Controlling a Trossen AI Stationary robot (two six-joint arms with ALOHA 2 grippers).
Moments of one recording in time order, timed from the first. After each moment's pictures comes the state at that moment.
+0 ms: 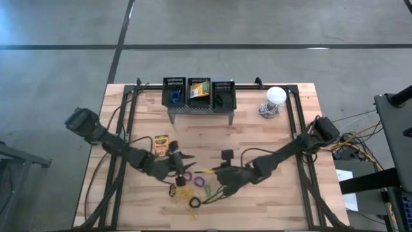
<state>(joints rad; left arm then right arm) -0.50 1.53 0.60 0.43 -0.69 -0.14 0.46 1.82 1.05 -0.01 0.56 0.05</state>
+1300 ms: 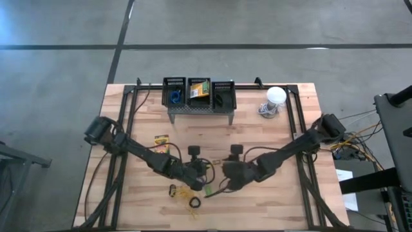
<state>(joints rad) -0.41 1.81 0.99 0.05 -0.56 -0.05 0.47 1.73 1.07 -0.35 0.62 0.28</state>
